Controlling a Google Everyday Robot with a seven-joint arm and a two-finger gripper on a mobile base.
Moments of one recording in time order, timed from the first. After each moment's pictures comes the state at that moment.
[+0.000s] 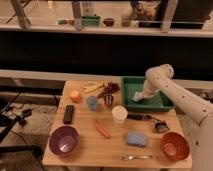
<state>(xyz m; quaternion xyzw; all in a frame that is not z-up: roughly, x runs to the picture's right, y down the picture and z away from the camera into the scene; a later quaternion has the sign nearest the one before) 0.275 0.035 0.896 -0.21 0.00 -0.01 0.98</state>
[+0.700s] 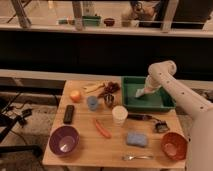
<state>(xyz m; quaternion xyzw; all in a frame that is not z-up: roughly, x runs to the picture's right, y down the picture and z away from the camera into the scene) 0.287 0.006 0.918 -0.19 -0.01 0.02 0.98</state>
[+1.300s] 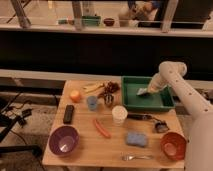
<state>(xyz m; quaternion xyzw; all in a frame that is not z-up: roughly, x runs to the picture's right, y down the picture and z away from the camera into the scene) 0.310 0.002 0.923 -0.19 -0.05 0.12 0.97</state>
